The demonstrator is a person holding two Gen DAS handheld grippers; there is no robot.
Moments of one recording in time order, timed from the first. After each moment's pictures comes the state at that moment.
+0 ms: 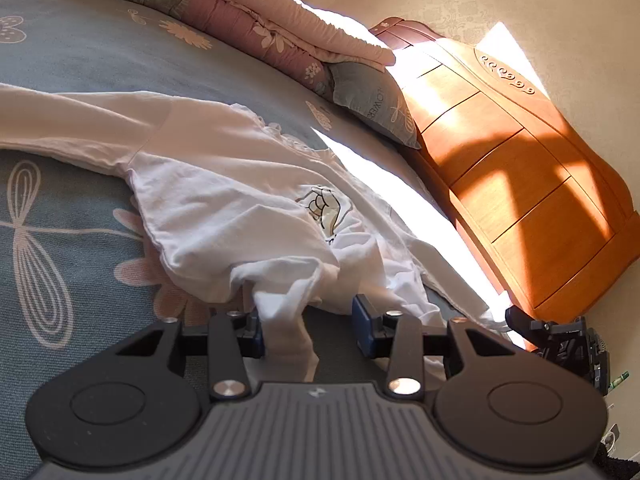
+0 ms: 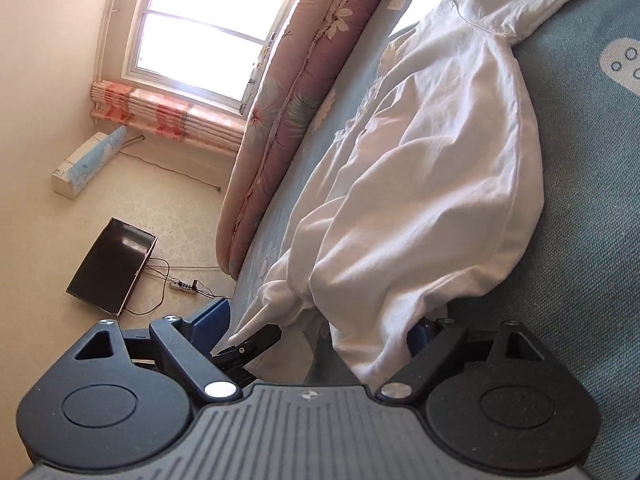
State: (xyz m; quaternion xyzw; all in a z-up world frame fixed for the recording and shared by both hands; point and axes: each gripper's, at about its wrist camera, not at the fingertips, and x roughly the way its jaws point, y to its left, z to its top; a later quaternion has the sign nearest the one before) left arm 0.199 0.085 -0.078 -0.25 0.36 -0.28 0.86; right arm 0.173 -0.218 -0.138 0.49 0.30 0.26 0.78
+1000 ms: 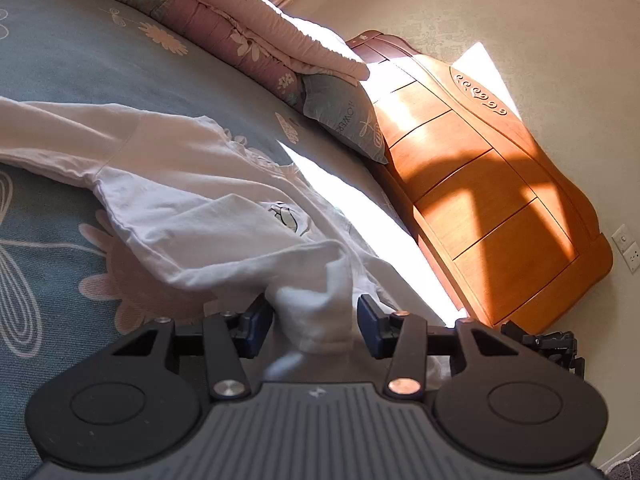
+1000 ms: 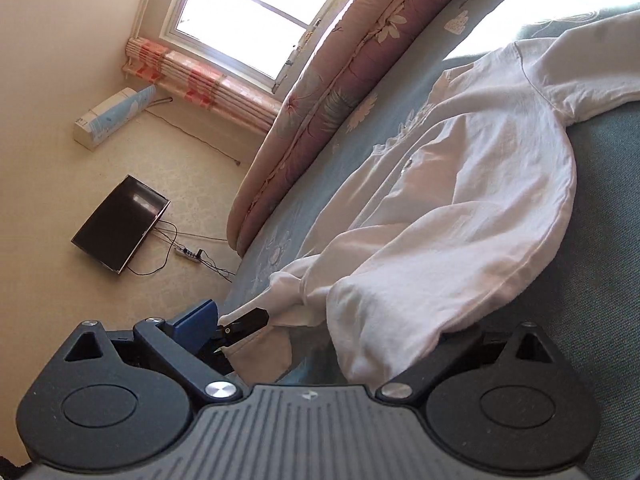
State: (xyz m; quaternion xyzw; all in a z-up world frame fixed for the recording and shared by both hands) left arm 0.193 0.088 -0.057 -0.28 0.34 -0.32 0.84; right arm 0.169 -0.235 -0.096 0.42 0.30 0.30 0.80
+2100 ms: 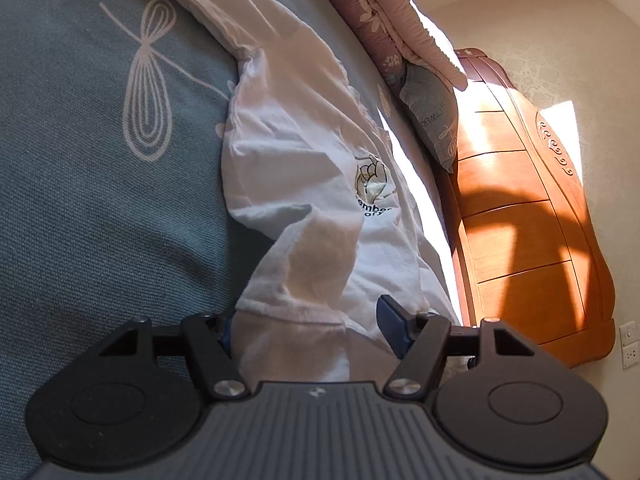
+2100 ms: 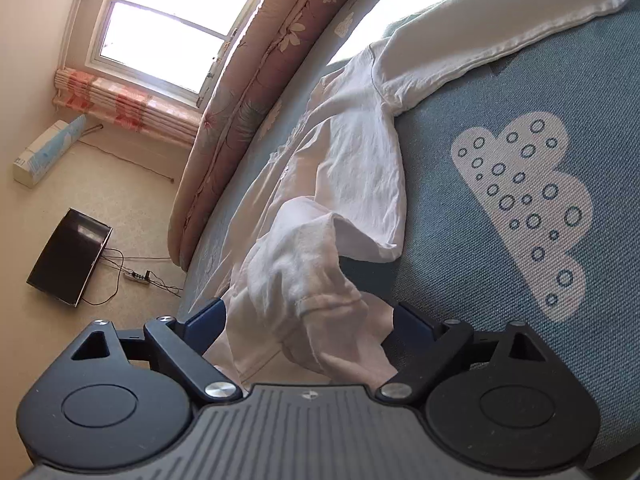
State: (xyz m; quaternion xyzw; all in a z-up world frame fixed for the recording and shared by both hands) left arm 0.164 0.122 -0.142 -0.42 0.44 -0.22 0.76; right arm 0.138 -0.308 -0.153 0.46 0.37 0.19 0.79
